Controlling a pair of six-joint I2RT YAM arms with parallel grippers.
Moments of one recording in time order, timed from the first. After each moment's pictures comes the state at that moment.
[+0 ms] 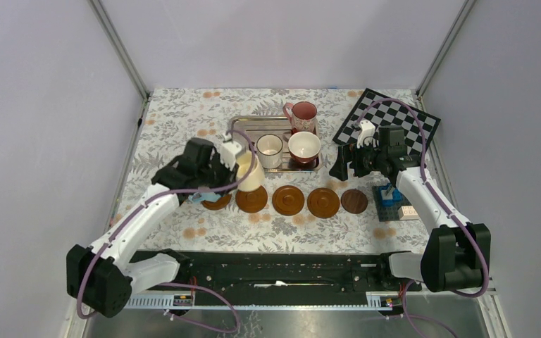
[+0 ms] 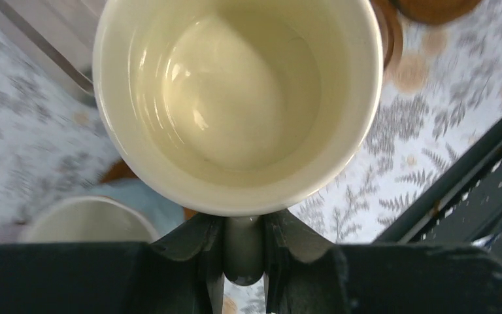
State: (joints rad) left arm -0.40 1.11 0.94 -0.59 0.33 0.18; right arm 0.10 1.28 0.88 -0.43 -0.56 -0.06
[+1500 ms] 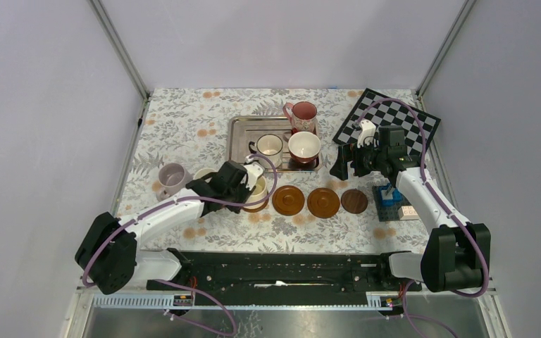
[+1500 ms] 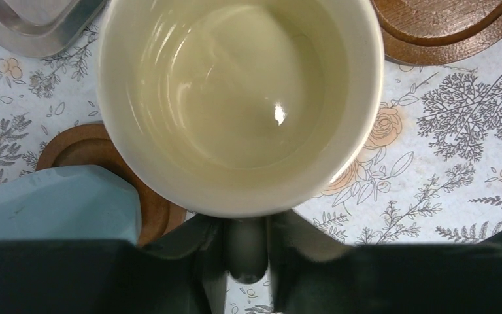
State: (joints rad) left arm -0.69 1.26 0.73 -0.43 -0.05 0.03; right arm 0.10 1.28 0.88 -0.41 -0.54 -0.06
